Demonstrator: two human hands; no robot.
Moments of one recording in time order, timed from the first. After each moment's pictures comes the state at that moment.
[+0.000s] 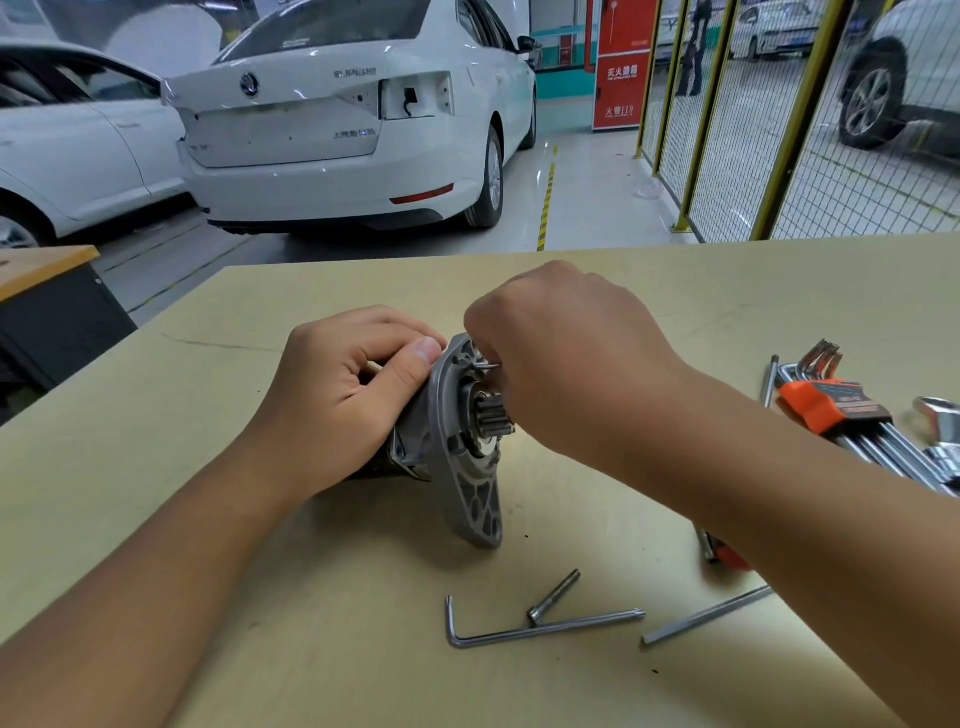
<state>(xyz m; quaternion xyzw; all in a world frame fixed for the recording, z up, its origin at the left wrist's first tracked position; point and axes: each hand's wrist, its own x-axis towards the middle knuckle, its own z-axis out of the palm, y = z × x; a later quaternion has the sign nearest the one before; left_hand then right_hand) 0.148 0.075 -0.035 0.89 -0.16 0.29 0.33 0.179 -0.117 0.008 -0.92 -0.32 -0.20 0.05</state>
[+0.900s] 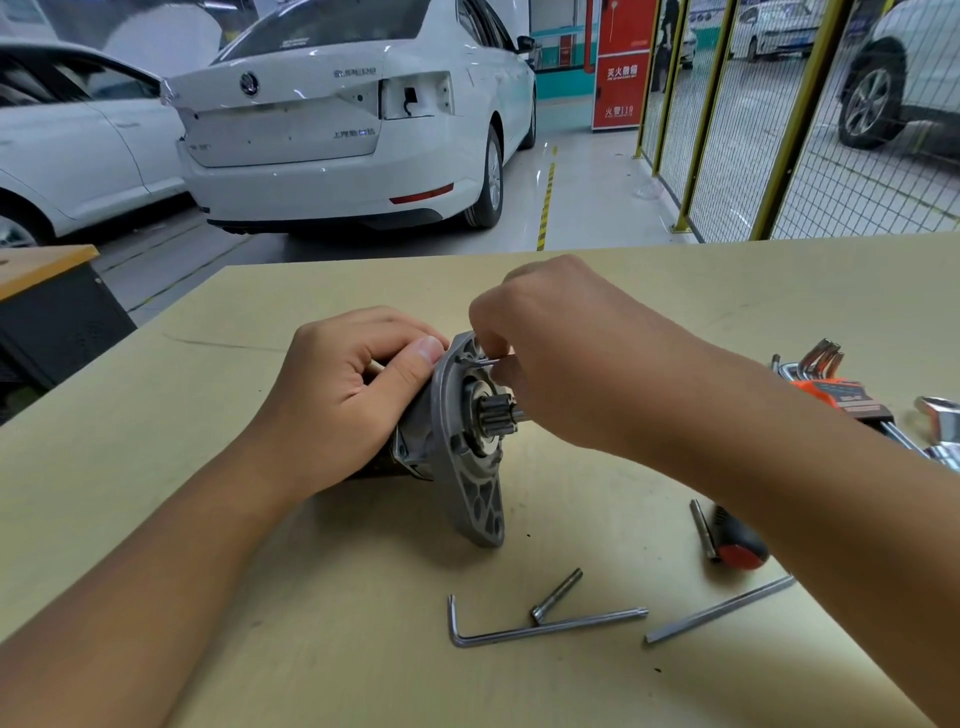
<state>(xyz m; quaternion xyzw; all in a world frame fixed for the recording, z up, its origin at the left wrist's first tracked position) 0.149 0.078 -0.035 0.89 -0.17 0.27 0.33 0.183 -0.124 0.015 -0.91 -0.37 -0.14 0.10</state>
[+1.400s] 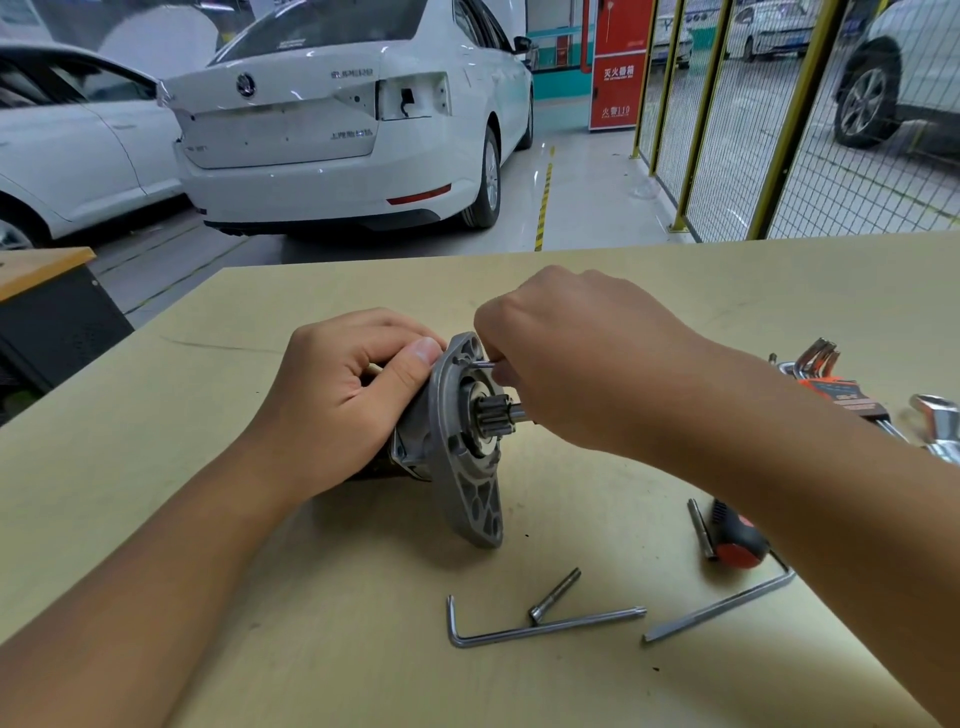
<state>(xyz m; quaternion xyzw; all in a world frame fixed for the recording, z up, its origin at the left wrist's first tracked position) 0.148 0.077 -0.035 0.89 -0.17 0.27 0.33 0.181 -0.127 0.016 -0.92 -0.36 -0.16 0.01</state>
